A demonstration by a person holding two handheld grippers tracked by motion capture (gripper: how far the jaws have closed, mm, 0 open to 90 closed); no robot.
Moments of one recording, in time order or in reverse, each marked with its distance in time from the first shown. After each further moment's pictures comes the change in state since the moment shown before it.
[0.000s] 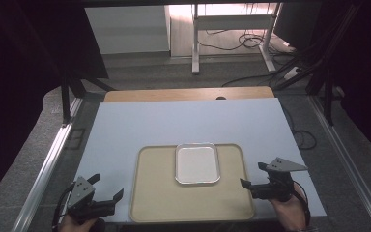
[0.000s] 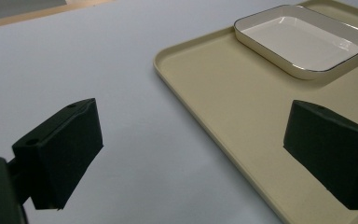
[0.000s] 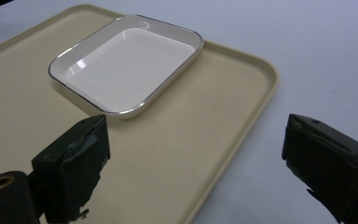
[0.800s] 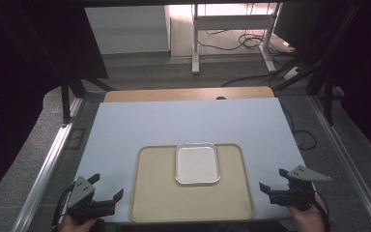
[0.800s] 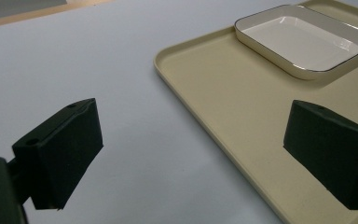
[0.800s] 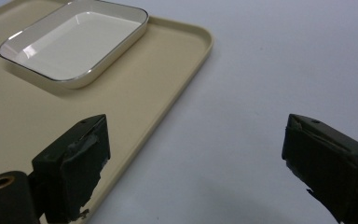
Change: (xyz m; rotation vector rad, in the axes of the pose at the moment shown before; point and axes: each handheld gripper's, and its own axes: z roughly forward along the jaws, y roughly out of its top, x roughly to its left) left arm 0.000 0.000 0.000 0.002 0.001 -0.002; right arm -0.025 -0.031 -0.035 0.002 -0.120 0.057
